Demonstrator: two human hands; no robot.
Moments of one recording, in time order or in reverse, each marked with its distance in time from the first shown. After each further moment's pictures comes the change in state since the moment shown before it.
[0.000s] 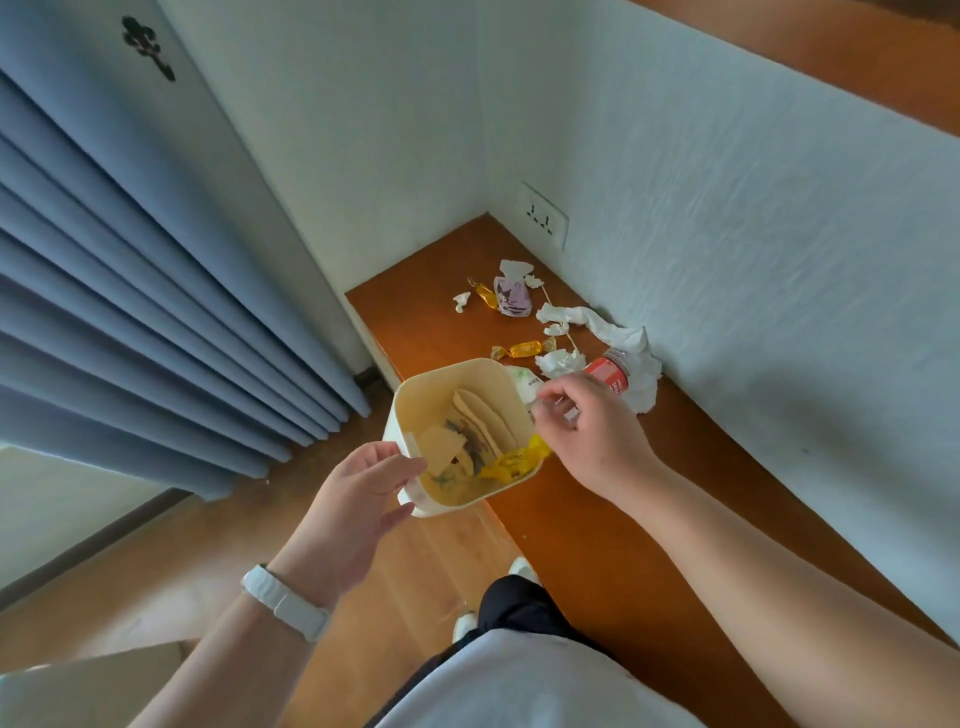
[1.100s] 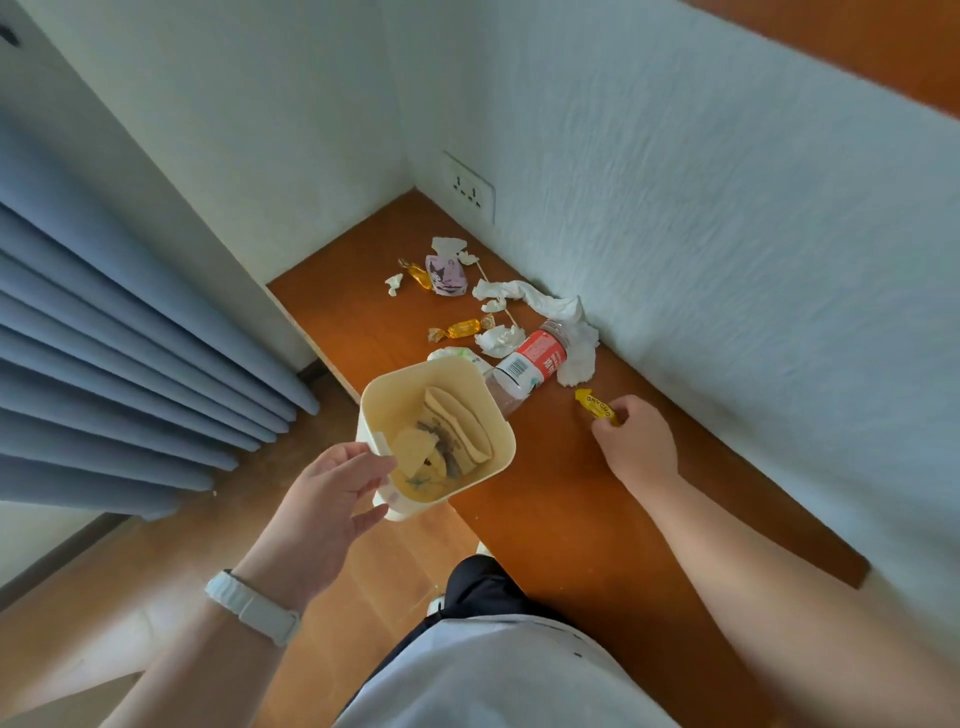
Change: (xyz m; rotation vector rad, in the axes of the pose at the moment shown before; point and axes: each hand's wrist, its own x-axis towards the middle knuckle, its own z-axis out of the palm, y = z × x) left_hand 0.014 -0.012 0.027 0.018 -0.036 -0.091; right_hand -0.038 0.149 -0.002 -0.165 0.203 0.669
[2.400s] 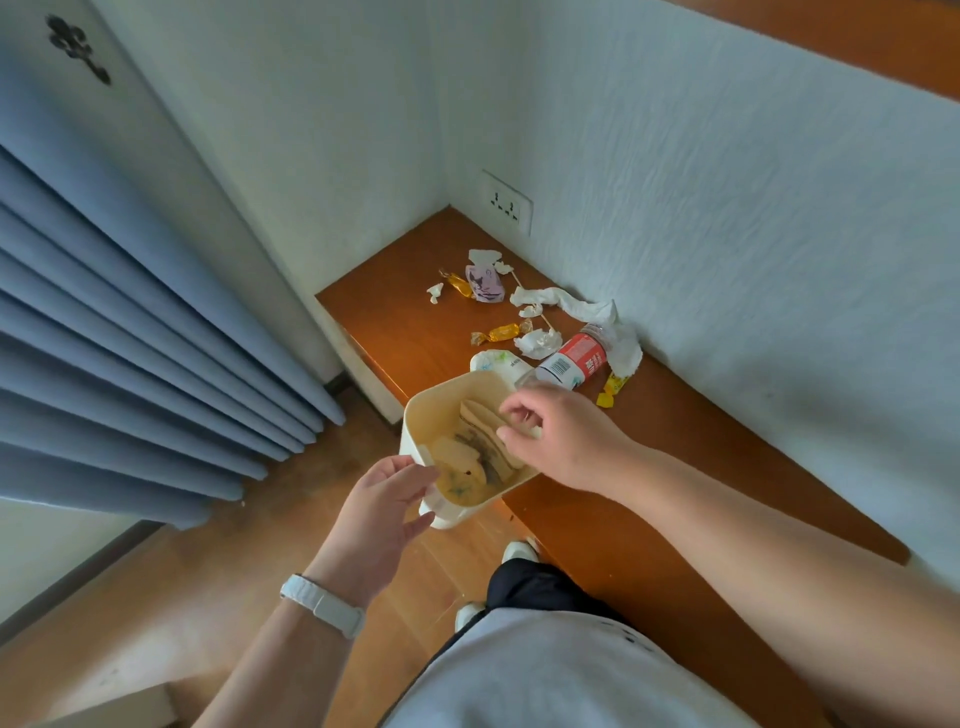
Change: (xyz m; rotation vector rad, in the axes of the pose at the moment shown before) left_hand -0.009 -0.016 -0.035 0.008 -0.076 0.009; right_hand -0.097 -0.148 -0.017 -0.024 -0.382 -0.689
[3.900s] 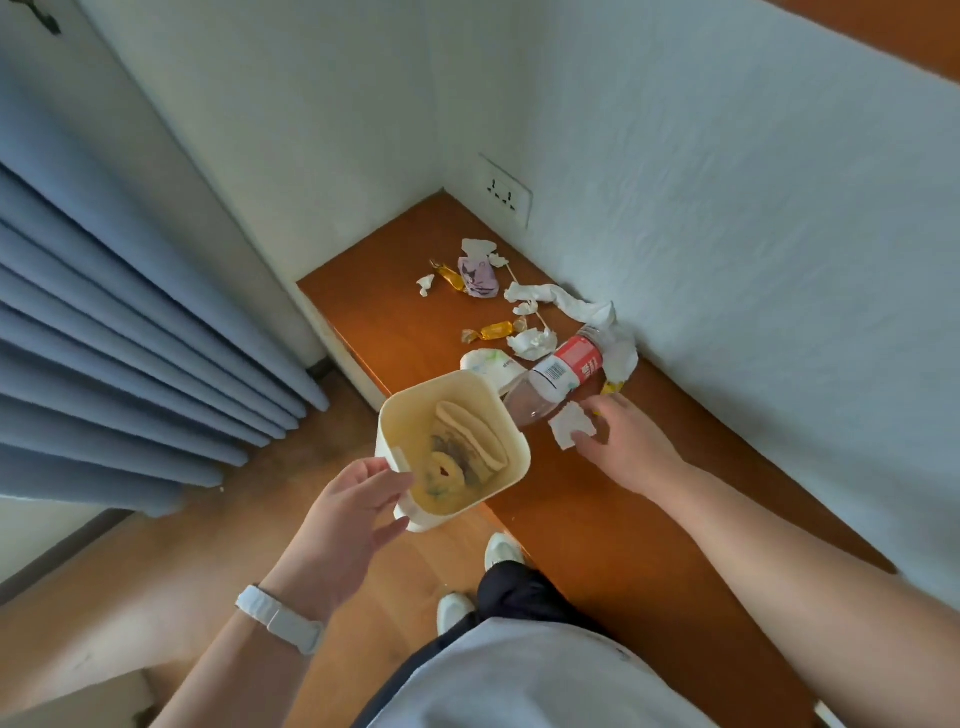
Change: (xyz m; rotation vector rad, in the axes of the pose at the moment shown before) left_hand 0.025 0.001 -0.014 -0.044 -0.008 -0.015; right_hand 0.000 0.112 0.001 -0.138 0.021 0.379
